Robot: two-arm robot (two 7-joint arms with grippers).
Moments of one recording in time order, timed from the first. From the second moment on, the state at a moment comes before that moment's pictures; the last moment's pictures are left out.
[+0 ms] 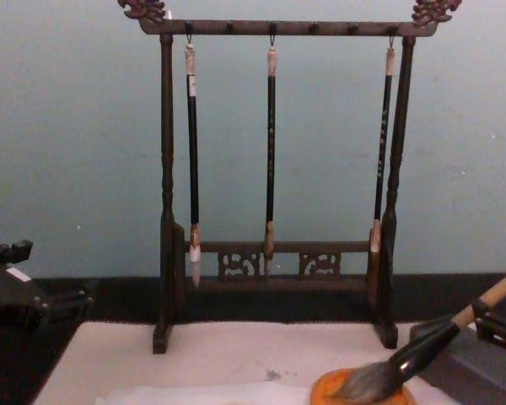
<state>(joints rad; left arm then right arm) -0.20 0.60 0.45 -1.41 -0.25 -0.12 0.03 0.14 0.51 -0.51 -1.46 0.17 -0.11 -0.27</state>
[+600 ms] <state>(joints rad) -0.20 0.60 0.45 -1.41 -0.25 -0.12 0.03 0.14 0.51 -0.51 -1.46 0.17 -0.11 -0.27</state>
